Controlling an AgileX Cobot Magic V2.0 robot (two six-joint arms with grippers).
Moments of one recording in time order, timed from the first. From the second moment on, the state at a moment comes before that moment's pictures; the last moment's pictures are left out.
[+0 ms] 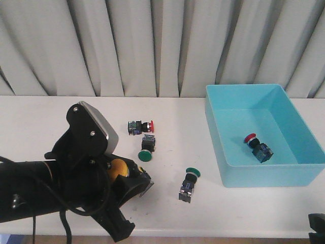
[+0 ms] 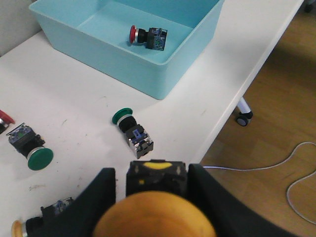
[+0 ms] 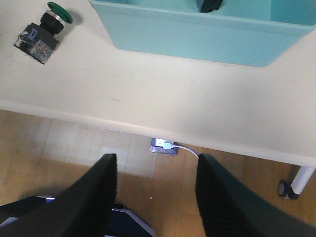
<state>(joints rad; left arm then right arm) -0.74 1.17 -0.79 -0.43 0.33 0.45 0.01 0.68 -0.52 0.11 0.85 -0.19</state>
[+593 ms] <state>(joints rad) -0.68 1.26 -0.85 -0.64 0.38 0.59 0.01 0.68 -0.52 0.11 0.85 -0.19</state>
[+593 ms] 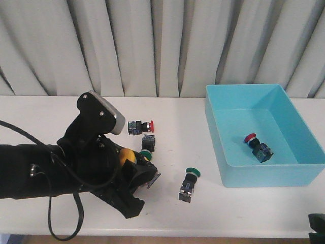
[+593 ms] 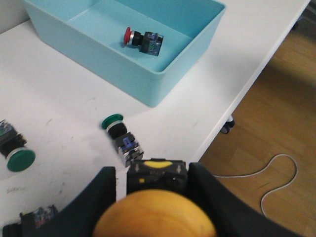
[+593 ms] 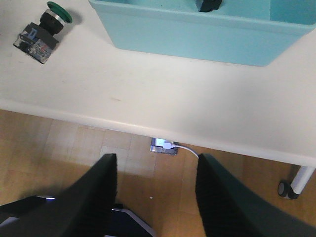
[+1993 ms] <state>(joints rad) -0.57 1.37 -0.86 -1.13 0.55 1.21 0.01 0.78 -0.52 0.59 0.76 -0.84</state>
